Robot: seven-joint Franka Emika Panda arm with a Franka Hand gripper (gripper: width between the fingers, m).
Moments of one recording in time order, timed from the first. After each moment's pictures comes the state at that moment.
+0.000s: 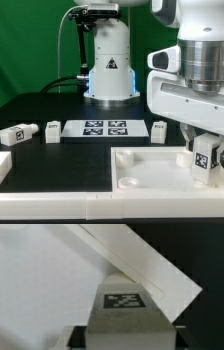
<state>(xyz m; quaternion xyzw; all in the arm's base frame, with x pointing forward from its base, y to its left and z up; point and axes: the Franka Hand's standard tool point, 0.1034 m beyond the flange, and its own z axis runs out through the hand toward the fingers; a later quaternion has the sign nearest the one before) 0.631 0.118 0.074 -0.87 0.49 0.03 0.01</state>
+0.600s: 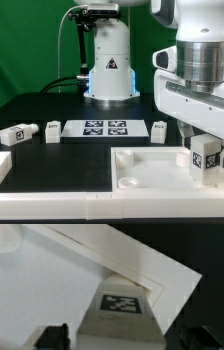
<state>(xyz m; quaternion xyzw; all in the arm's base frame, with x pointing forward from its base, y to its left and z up) 0.631 0.119 0.073 -0.86 0.51 0.03 0.01</state>
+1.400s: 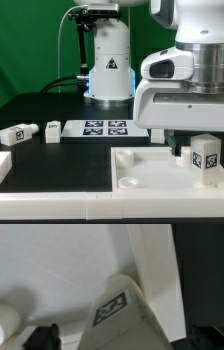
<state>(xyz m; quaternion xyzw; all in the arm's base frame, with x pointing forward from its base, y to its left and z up) 0.630 0.117 0.071 -1.00 0.08 0.02 0.02</state>
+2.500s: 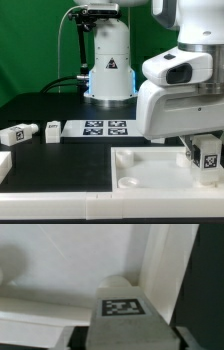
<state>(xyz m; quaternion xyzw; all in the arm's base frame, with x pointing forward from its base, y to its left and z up) 0.628 0.121 0.070 -1.00 -0.08 0.02 0.03</state>
